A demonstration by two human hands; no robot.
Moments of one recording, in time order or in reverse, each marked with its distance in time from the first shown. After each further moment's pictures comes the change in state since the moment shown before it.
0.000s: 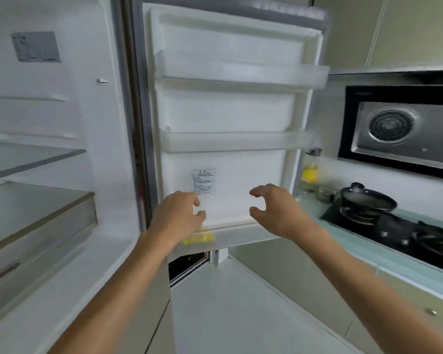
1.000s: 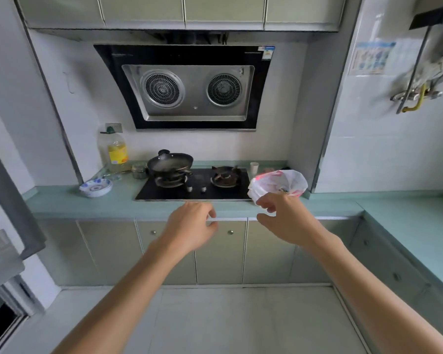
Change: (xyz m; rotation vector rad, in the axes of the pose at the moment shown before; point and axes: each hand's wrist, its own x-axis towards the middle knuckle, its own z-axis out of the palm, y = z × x) left_hand -0.046 0.506 0.255 -0.191 -0.396 0.817; right_hand -0.293 0.411 -0.187 -0.114 0.209 0.762
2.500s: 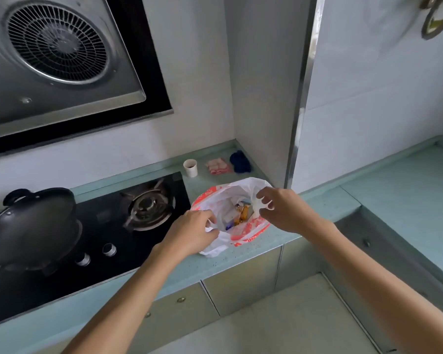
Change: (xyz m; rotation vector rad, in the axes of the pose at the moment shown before) left_hand 0.570 0.078 0.288 -0.061 -0.499 0.213; right_hand 0.437 0.413 0.046 0.044 -0.093 0.370
